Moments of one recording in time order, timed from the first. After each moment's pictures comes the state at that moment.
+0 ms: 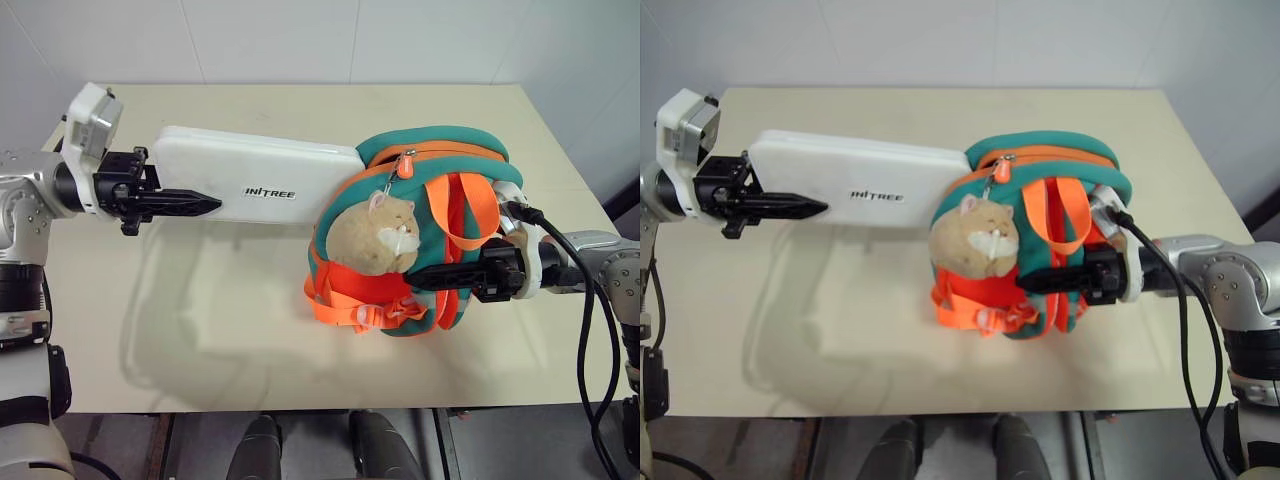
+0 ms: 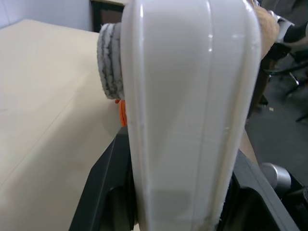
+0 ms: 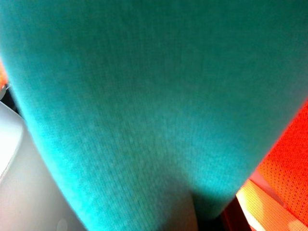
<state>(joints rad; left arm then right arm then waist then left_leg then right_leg) -0.92 0.94 0.03 0.33 -0.60 0.59 -1.50 -0.62 -0.91 -0.03 -0.12 1.00 1.16 1.21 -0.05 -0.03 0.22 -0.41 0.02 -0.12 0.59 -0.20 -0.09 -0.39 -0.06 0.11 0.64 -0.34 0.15</state>
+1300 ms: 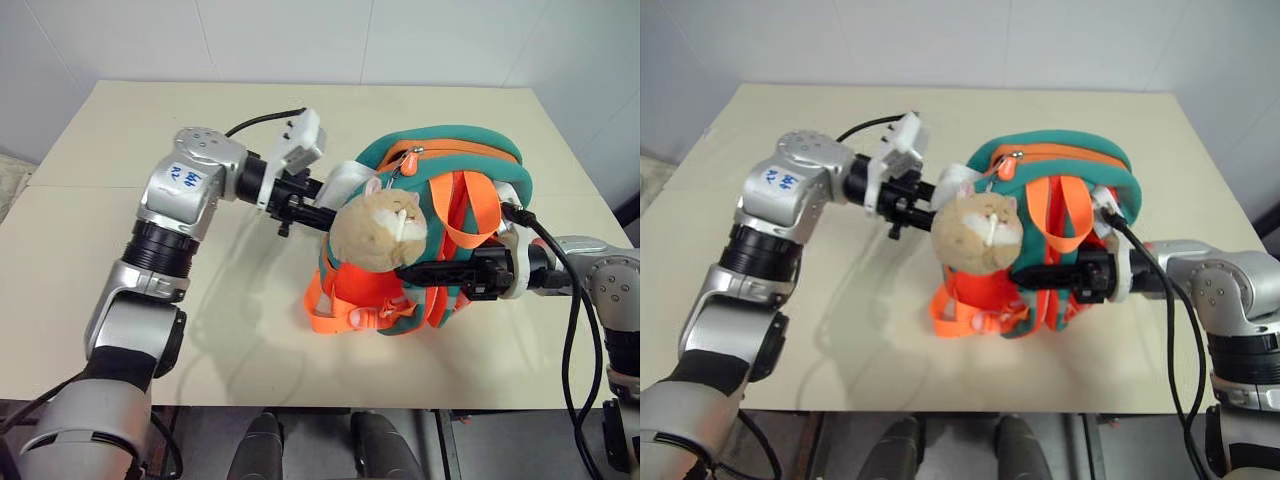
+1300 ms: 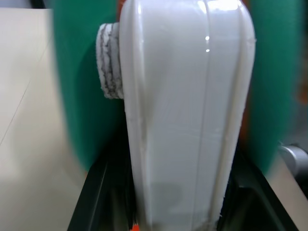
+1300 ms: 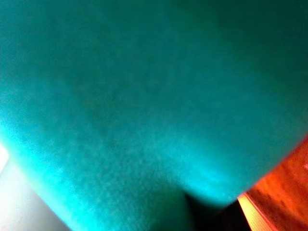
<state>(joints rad) -1.16 0.43 -0.26 0.32 -0.25 0.57 -1.35 -0.60 -0.82 -0.07 -0.14 0.96 1.13 1.18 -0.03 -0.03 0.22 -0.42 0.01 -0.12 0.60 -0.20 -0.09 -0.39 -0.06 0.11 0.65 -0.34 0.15</state>
